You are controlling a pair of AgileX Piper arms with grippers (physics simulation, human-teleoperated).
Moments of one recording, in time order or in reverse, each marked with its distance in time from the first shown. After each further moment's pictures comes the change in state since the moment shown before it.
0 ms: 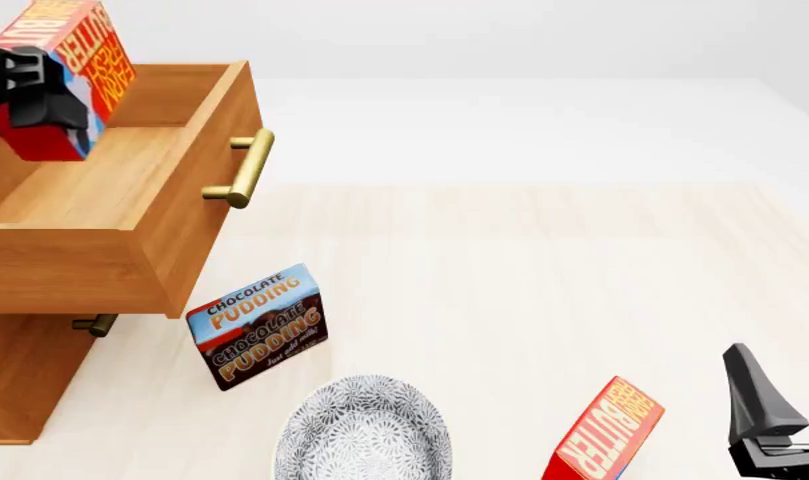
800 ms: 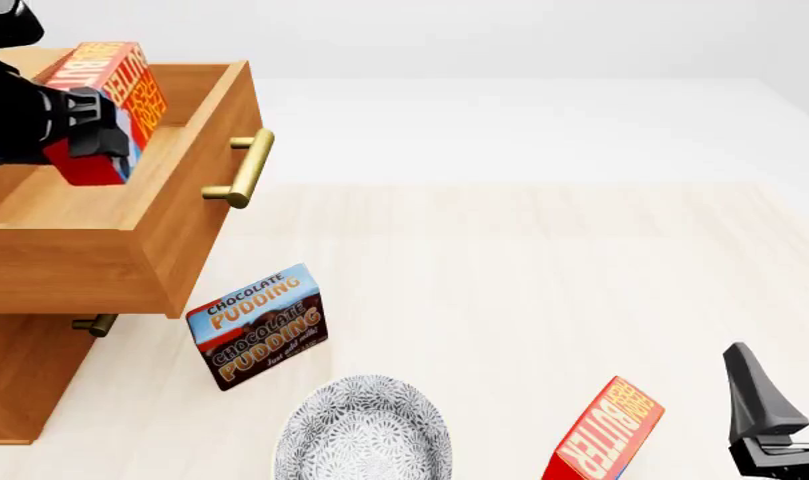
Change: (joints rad) left arm -0.018 0.049 0.125 -0.146 -0.034; right arm 0.000 0.005 -0.003 -0.001 -0.001
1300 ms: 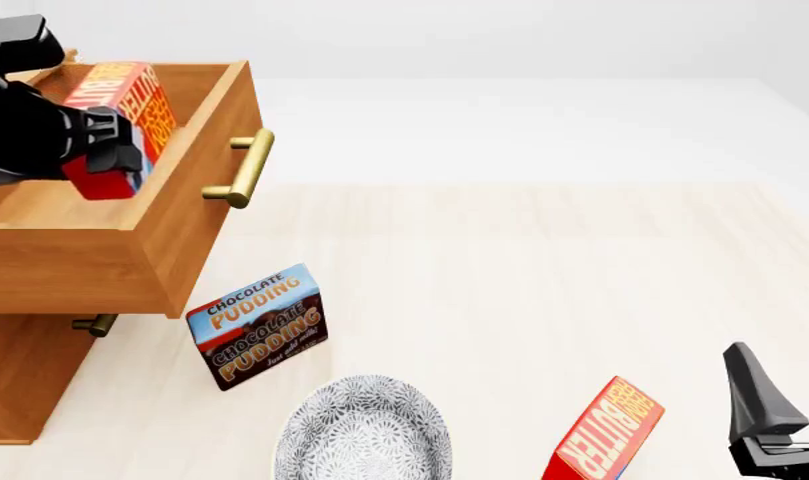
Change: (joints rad) left arm -0.006 0.015 0.057 -0.051 -0.016; right arm 0.000 0.003 -0.001 -0.002 0.000
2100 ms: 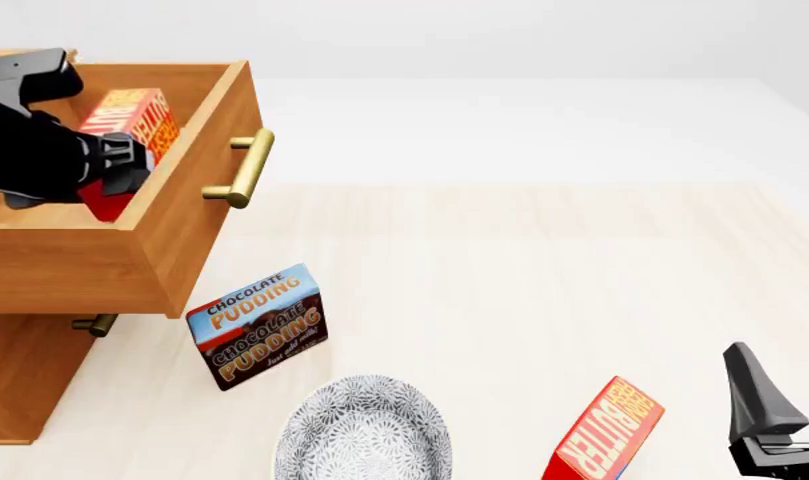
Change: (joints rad) left arm -0.007 0.004 0.081 -0.049 -0.025; right arm 0.000 0.000 0.000 0.000 0.000
